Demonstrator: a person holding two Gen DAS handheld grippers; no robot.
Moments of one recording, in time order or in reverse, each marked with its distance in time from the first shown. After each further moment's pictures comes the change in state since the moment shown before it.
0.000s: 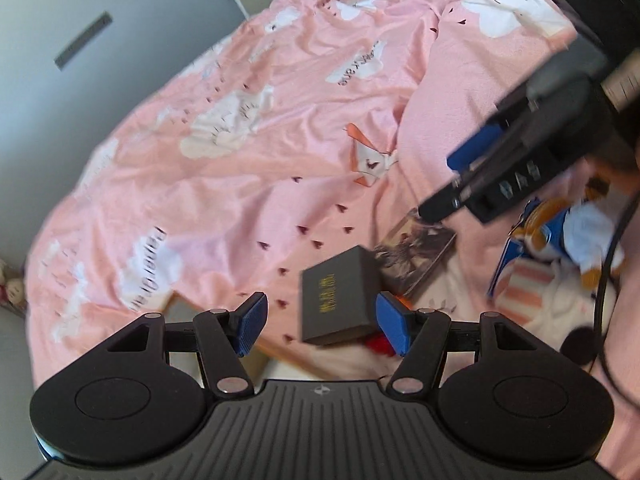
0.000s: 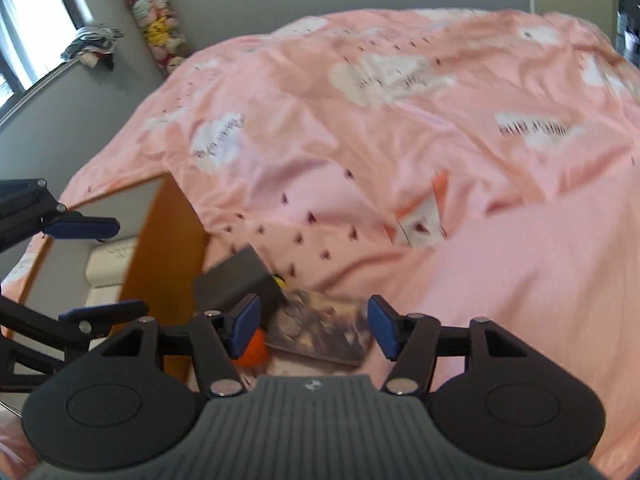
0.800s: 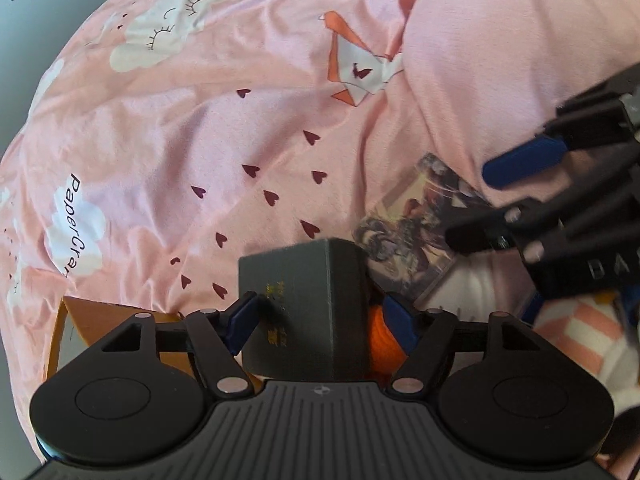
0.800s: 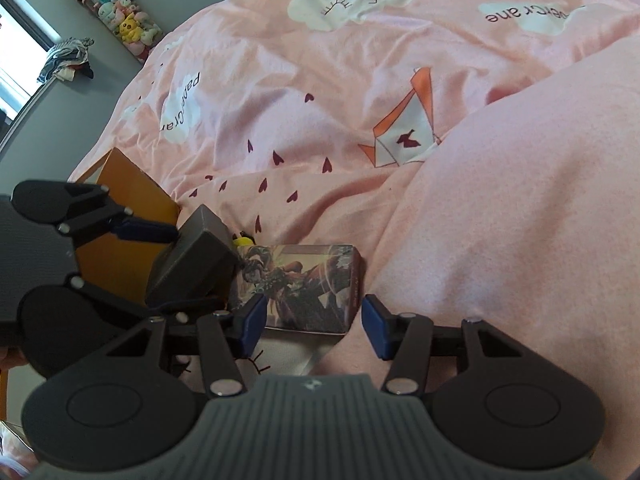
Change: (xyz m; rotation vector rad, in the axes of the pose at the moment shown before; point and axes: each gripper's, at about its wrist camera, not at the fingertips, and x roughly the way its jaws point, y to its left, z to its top) left arm 0.121 -0.011 0.033 0.007 0.333 -0.031; right arm 0.062 -0.046 -0.020 0.174 0.132 0.093
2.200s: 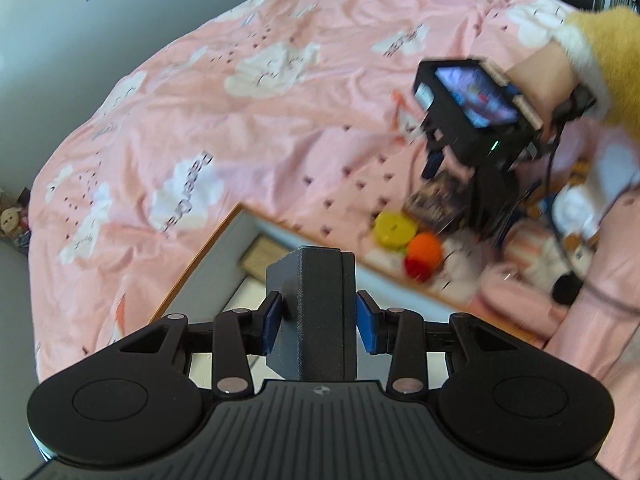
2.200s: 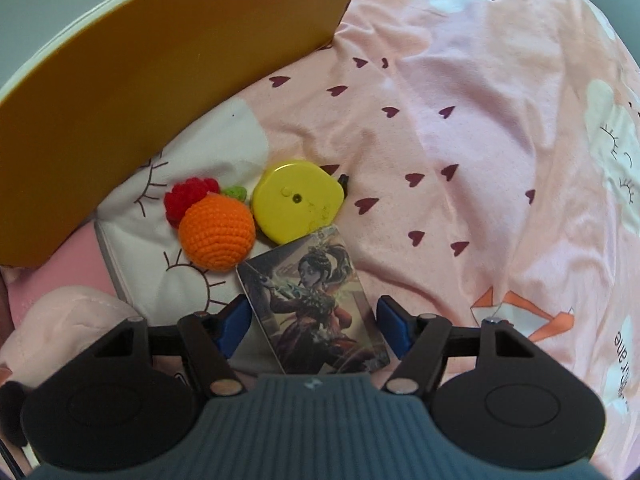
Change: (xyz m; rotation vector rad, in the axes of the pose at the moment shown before) left arm -0.144 0.074 -0.125 -0.126 -0.212 -0.010; right arm 0.075 0.107 0.019 -1.140 0.441 -0.150
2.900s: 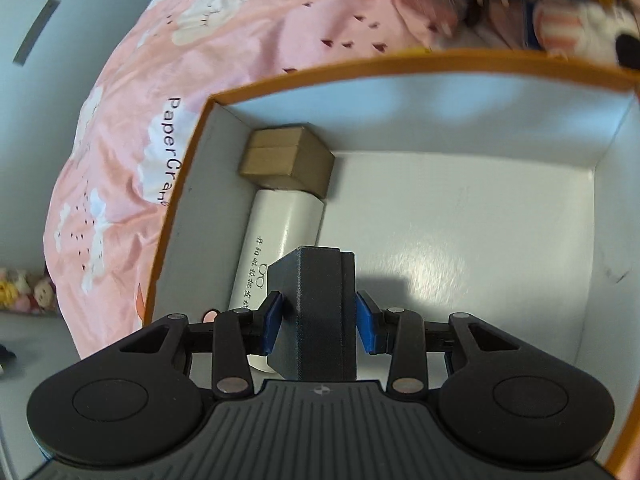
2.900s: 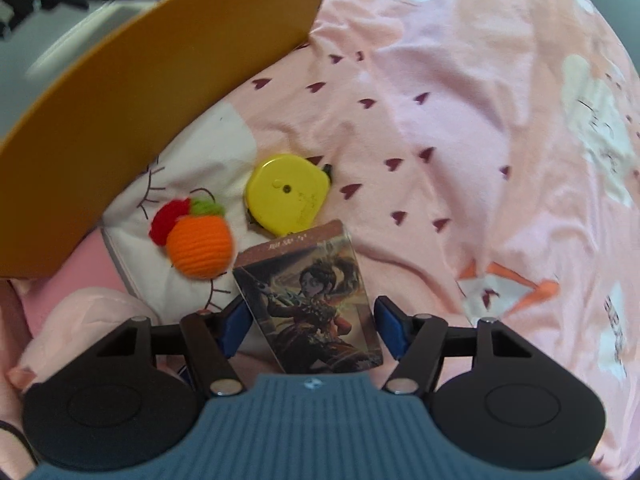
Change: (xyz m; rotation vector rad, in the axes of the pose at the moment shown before) left arm 0.074 0.000 -0.077 0.405 0.153 0.122; right arm -0.023 -0.005 0.000 0.100 0.034 -0.019
